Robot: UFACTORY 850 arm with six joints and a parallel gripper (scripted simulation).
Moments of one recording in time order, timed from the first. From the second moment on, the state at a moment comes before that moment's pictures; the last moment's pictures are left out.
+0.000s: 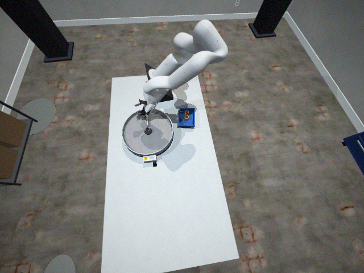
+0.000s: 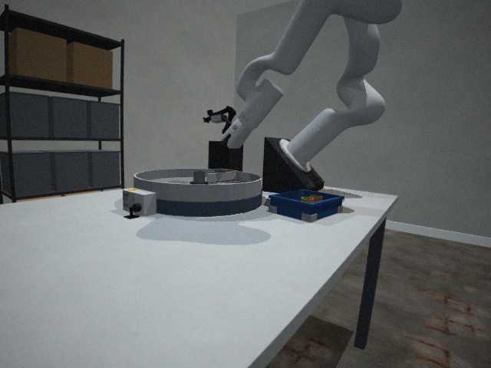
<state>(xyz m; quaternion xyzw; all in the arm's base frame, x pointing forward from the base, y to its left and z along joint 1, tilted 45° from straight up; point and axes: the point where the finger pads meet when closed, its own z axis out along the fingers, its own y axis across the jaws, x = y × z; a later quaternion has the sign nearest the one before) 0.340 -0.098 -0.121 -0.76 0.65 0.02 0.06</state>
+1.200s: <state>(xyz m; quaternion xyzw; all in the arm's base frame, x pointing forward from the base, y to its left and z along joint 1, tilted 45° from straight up) 0.337 -0.081 -0.138 -0.75 0.65 0.01 0.05</state>
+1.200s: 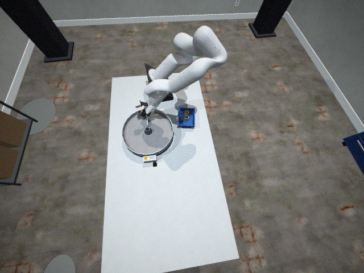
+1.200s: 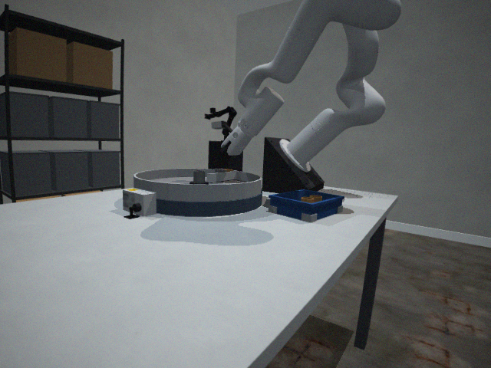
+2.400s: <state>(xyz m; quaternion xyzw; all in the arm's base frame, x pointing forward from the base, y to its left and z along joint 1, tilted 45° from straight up) 0.336 -0.068 -0.151 -0.75 0.65 0.01 0.05</state>
